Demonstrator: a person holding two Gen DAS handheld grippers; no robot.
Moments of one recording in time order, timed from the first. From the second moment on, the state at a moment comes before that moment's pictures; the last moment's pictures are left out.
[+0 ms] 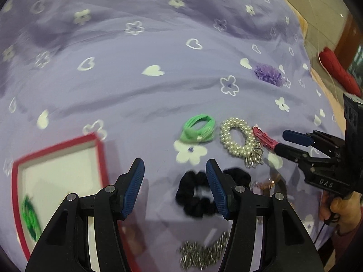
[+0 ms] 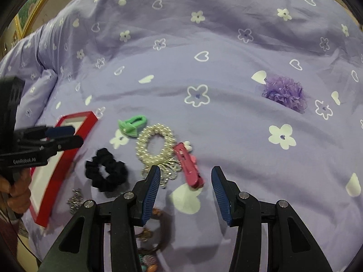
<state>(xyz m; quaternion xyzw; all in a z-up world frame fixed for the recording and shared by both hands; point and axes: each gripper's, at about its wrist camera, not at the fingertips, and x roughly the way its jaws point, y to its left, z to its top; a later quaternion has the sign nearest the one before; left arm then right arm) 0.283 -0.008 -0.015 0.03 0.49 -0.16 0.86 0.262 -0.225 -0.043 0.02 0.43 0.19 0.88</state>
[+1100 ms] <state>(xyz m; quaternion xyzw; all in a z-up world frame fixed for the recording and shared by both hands) 0.242 0.002 -0.007 -0.03 0.47 -0.19 0.86 0.236 -0.202 -0.023 0.09 0.41 0.25 0.87</state>
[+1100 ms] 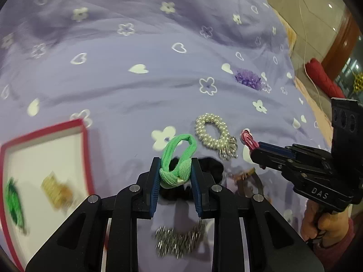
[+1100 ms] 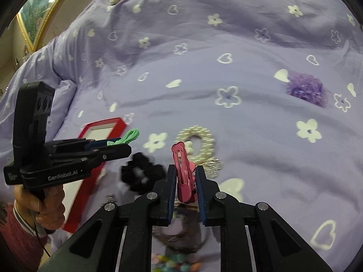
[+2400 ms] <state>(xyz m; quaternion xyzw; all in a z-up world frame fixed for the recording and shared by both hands) 0.145 0.193 -0.019 -0.14 0.46 -0.01 0.88 0.201 -0.006 -0.017 0.05 0.43 0.39 0.81</state>
